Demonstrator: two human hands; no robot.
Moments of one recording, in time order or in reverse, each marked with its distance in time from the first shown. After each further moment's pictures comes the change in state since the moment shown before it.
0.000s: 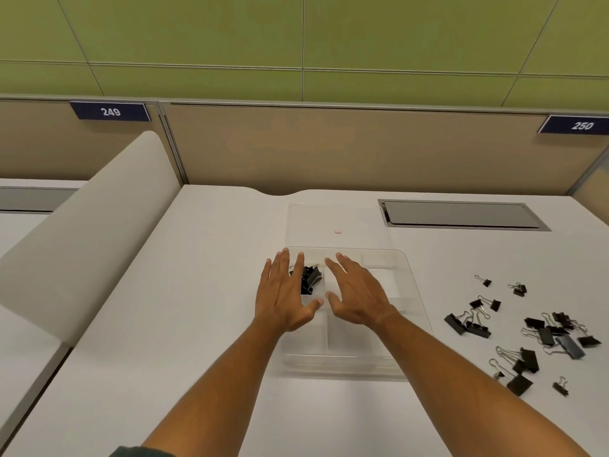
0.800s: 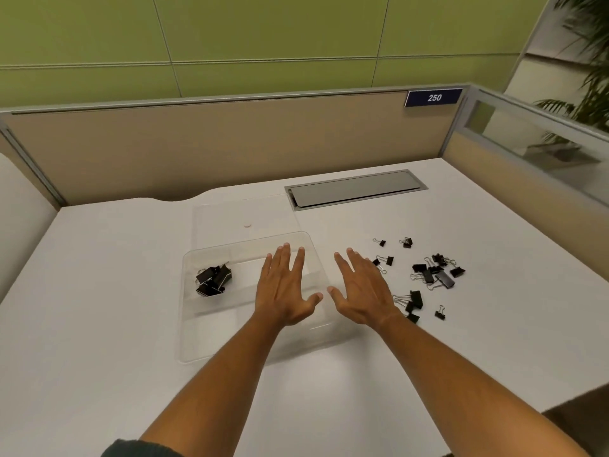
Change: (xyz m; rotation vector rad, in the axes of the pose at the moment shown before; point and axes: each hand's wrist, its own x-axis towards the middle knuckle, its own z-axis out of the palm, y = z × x) left_hand 0.009 0.160 0.018 -0.008 -0.042 0.302; right_hand -0.127 0.118 -0.035 -0.072 0.104 0.352
